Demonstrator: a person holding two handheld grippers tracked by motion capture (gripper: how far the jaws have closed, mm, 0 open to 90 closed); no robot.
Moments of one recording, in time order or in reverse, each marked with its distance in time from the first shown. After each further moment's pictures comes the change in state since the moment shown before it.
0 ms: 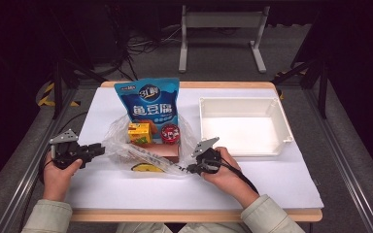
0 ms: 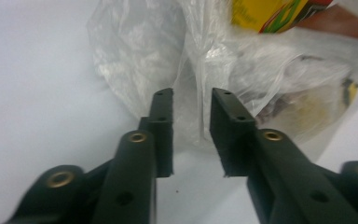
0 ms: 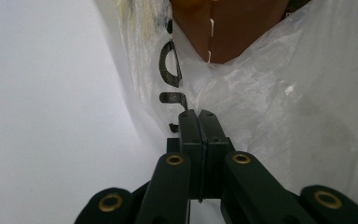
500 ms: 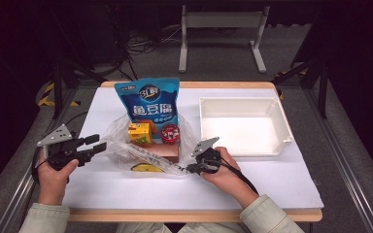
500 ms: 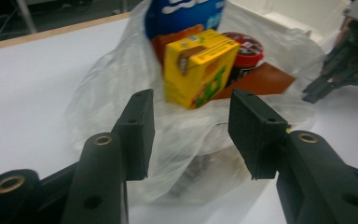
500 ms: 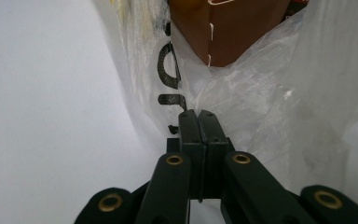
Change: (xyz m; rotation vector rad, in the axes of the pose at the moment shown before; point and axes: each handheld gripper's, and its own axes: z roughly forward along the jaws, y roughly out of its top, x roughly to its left) left arm -0.041 0.029 -0.021 -0.124 -0.042 0.141; right arm 0.000 0.001 0.001 -0.009 0.002 0.006
